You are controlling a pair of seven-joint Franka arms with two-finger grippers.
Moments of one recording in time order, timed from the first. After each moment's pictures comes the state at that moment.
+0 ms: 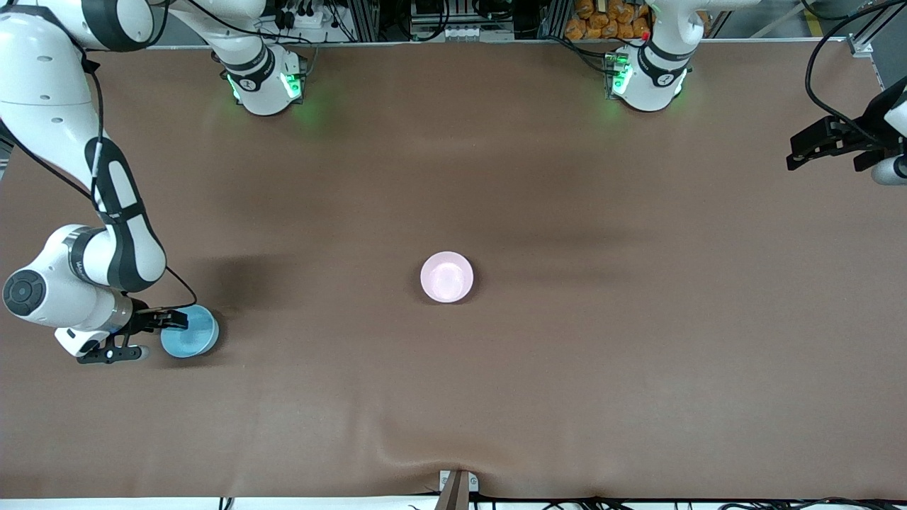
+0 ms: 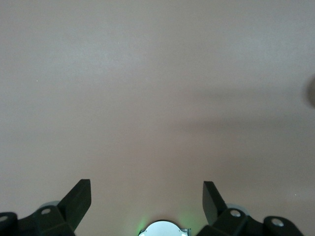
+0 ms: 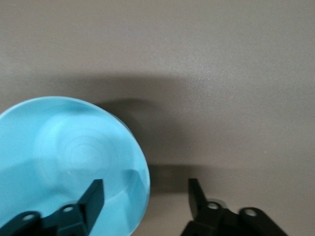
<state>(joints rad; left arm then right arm) -0.04 -0.02 0.01 -1.52 0.01 1.42 0.00 -0.19 0.71 -0.02 -1.65 0.01 2.33 -0.28</state>
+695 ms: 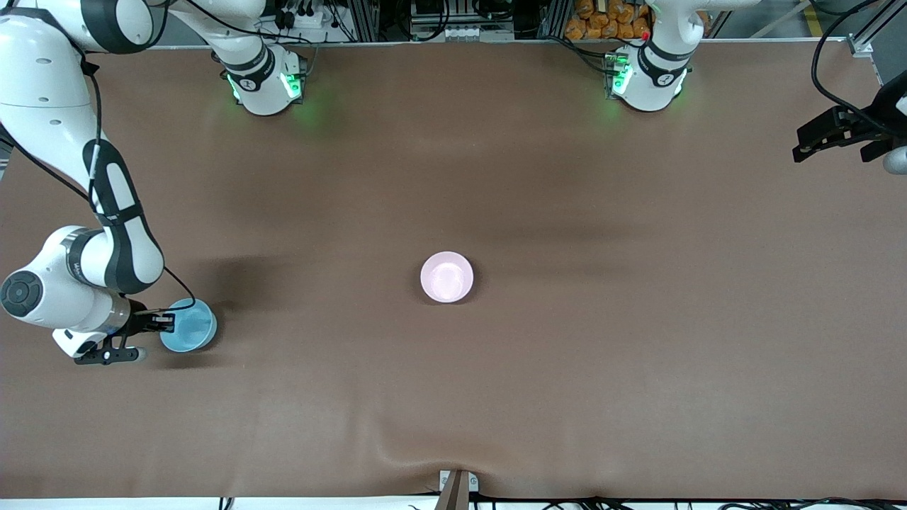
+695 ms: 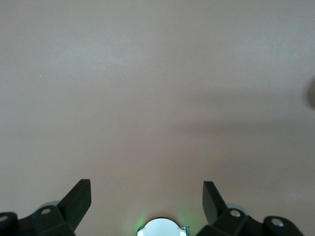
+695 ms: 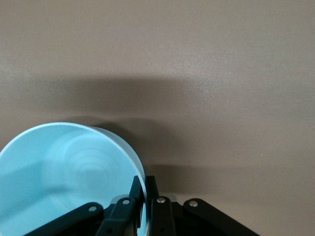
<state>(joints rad) -0.04 -0.03 0.02 -1.52 0.01 1.41 -0.01 -0.19 0.71 -0.02 -1.63 0.02 2.32 -0.28</state>
